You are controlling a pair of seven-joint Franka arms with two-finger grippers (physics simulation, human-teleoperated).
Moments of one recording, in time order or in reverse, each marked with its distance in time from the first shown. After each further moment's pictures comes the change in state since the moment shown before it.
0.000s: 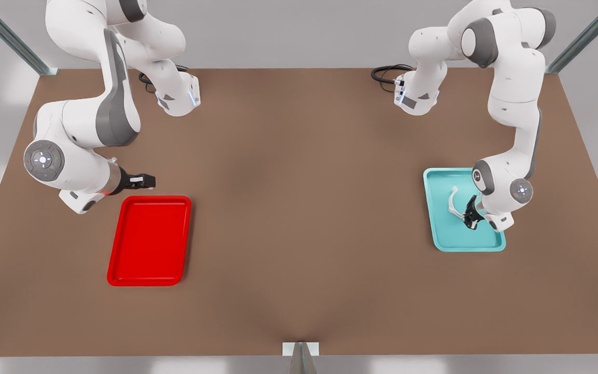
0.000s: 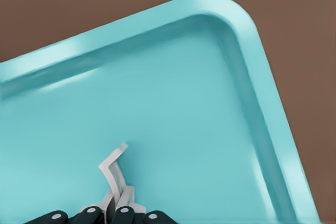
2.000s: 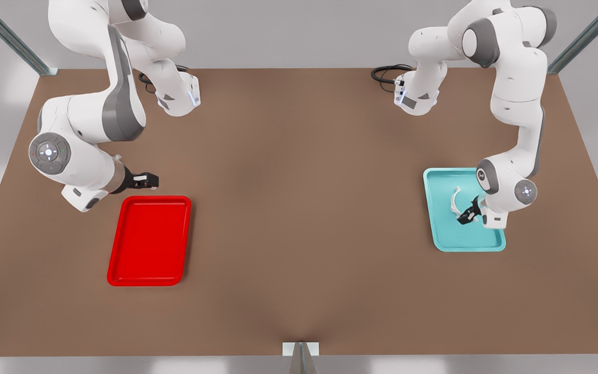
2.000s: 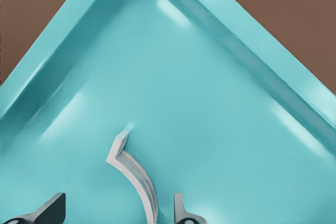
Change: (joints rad) left arm -0.003 0.006 0.032 -0.003 -0.001 -0.075 0.511; right arm 0.025 -0.008 0.001 0.009 -0.015 0.021 0.011
